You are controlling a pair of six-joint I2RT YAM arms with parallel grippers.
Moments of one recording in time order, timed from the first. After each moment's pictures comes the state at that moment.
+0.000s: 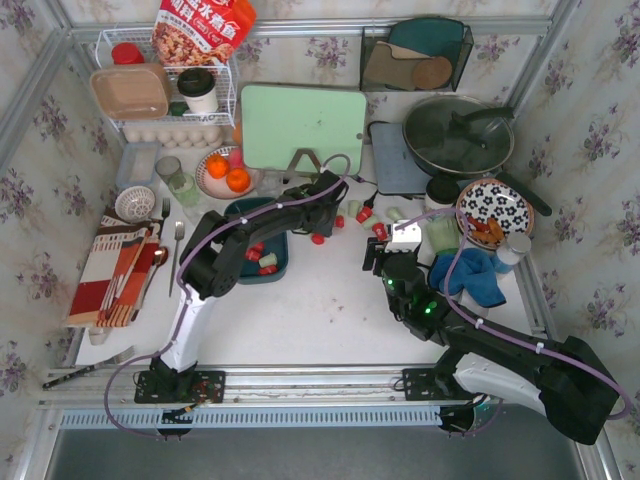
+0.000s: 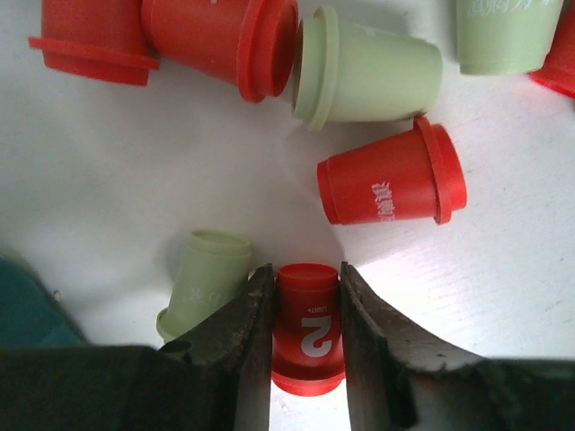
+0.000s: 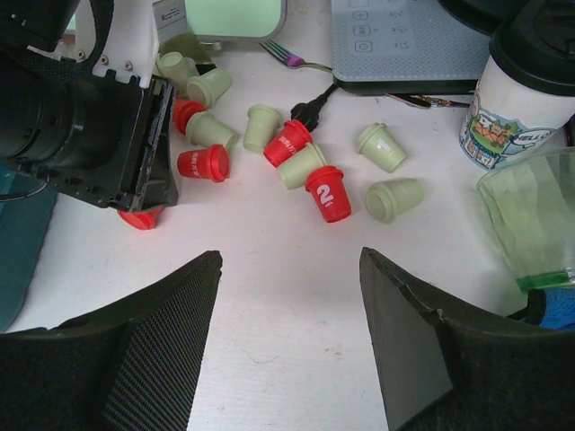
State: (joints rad) left arm -0.73 2.28 1.79 -0.53 -0.16 -0.30; right arm 0.81 0.98 0.39 0.35 0.73 0.25
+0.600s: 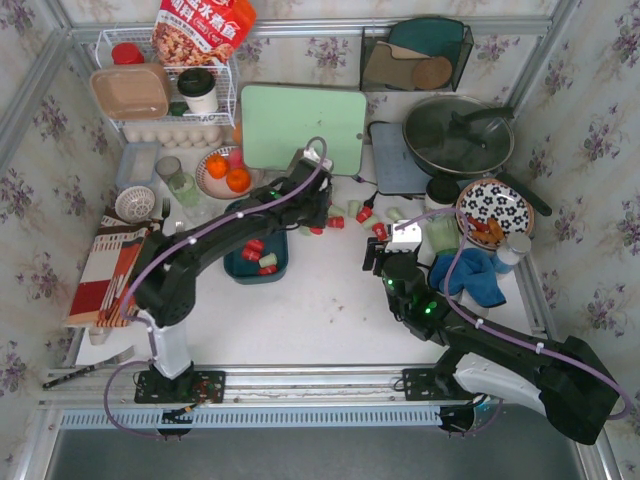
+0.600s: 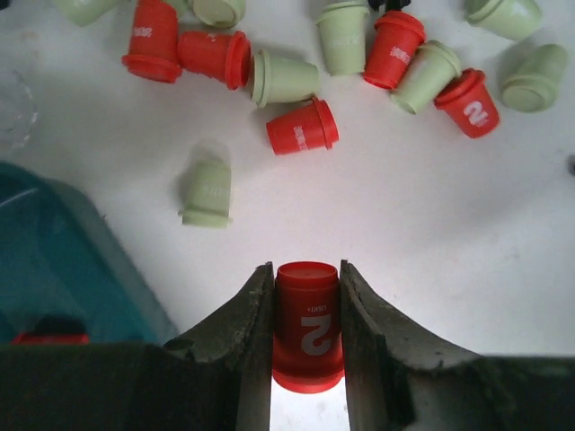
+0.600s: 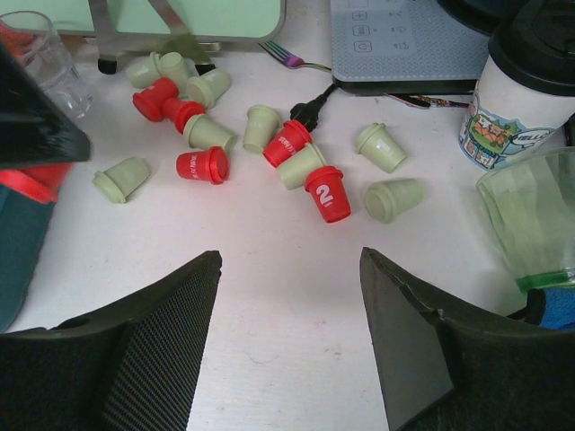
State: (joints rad) left arm -0.74 1.93 1.58 -0.46 -0.08 -0.33; right arm 0.81 0.98 0.39 0.35 0.73 0.25
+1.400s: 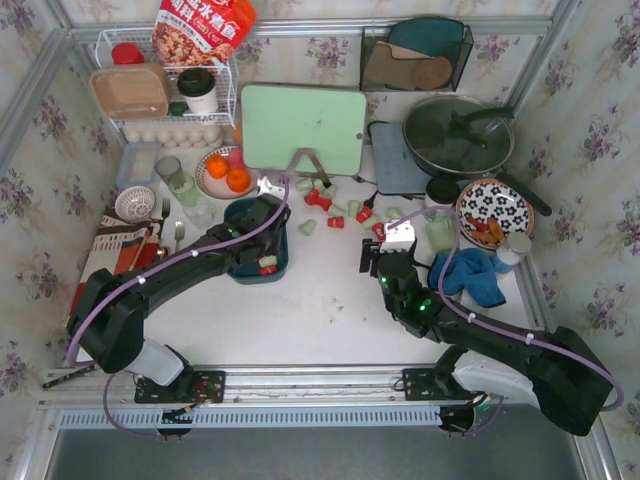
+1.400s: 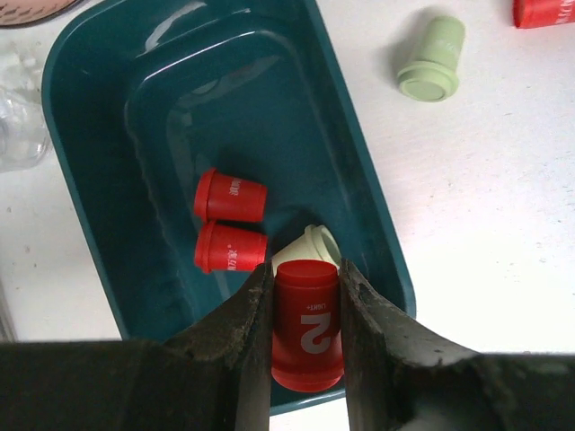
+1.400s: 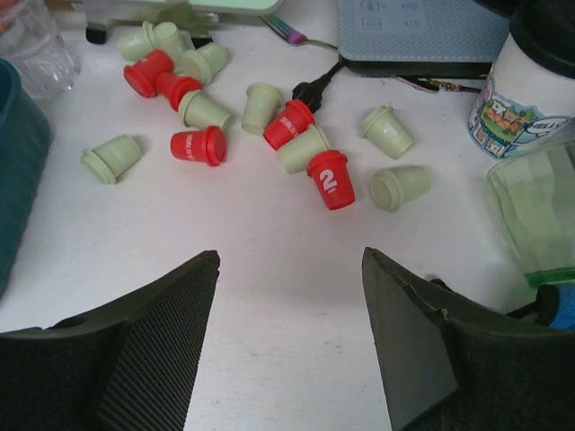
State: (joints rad) left arm -0.71 1.51 1.06 -0.38 -0.35 -0.27; right arm 0.81 1.03 0.40 0.35 0.72 0.25
